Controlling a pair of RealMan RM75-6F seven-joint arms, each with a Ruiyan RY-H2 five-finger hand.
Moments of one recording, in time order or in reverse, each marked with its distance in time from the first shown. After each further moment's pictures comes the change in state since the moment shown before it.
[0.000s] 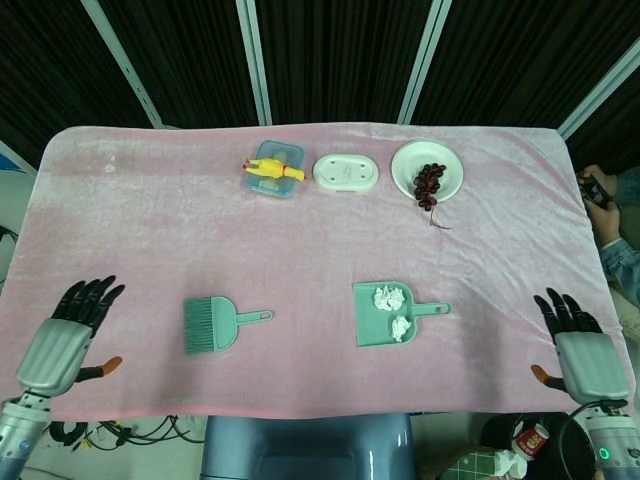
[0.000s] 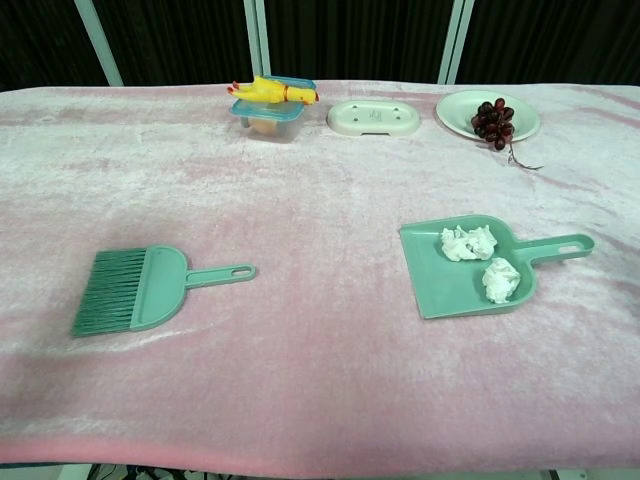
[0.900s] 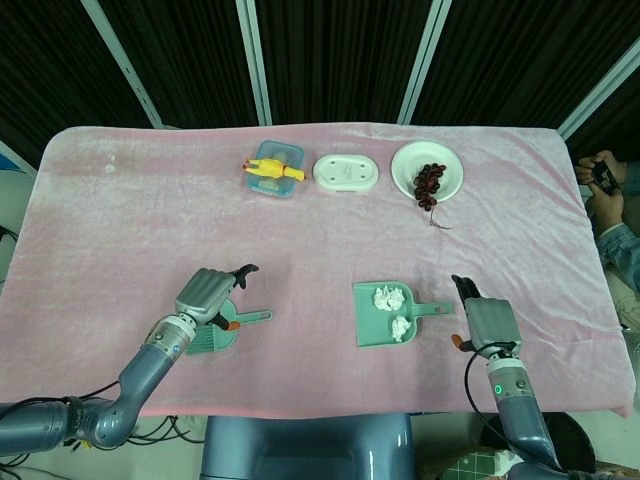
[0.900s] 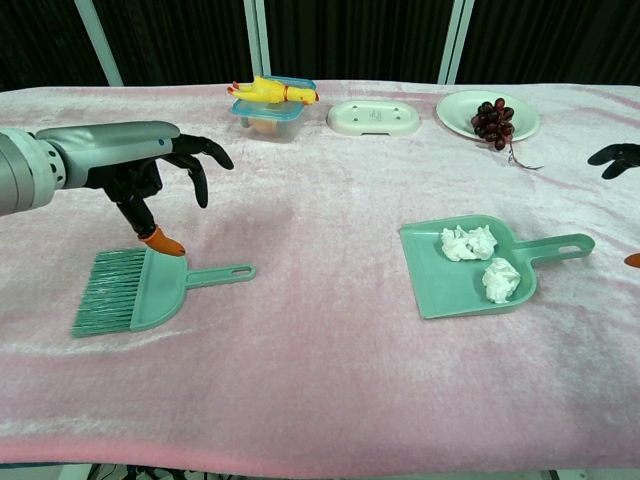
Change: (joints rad) left arm -0.530 -0.326 -0.301 0.045 -0.640 -0.617 0.227; right arm 0.299 -0.286 0.202 -0.133 0.543 -0.202 -0.376
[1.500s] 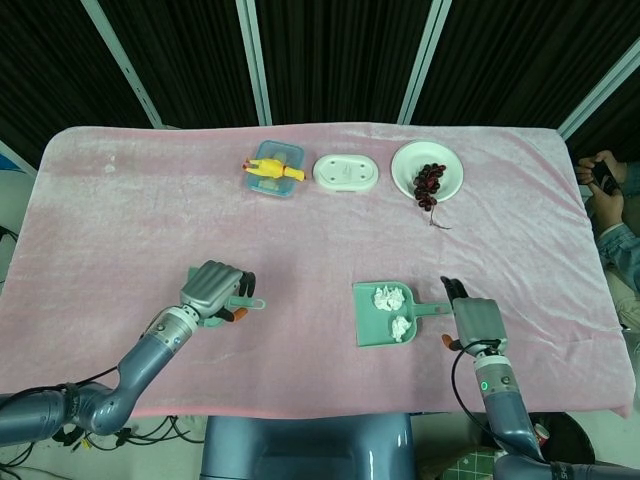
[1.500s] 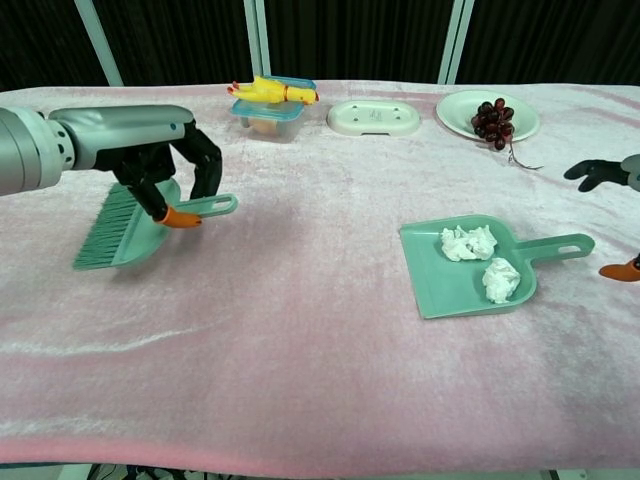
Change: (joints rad) left arm -0.036 0.022 0.006 0.042 0.073 -0.074 -0.068; right arm 0.031 -0.072 0.002 0.058 0.036 -0.003 -0.031
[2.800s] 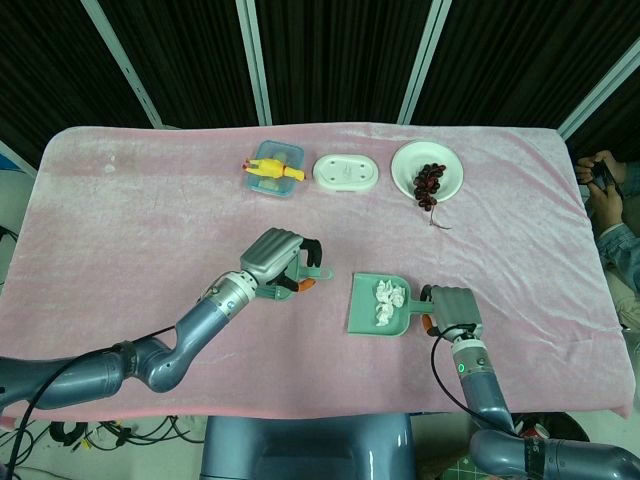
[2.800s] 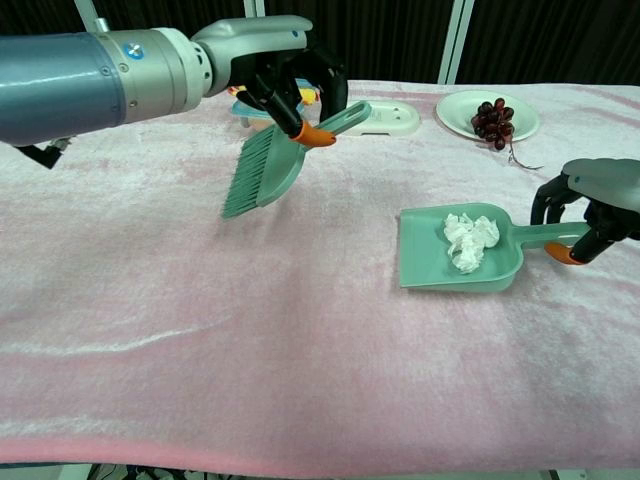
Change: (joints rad) left arm -0.169 -0.137 -0.193 0.202 0.101 -0.109 -0.335; right arm 0.087 -0.106 0.049 0.125 0.092 -0.089 0.002
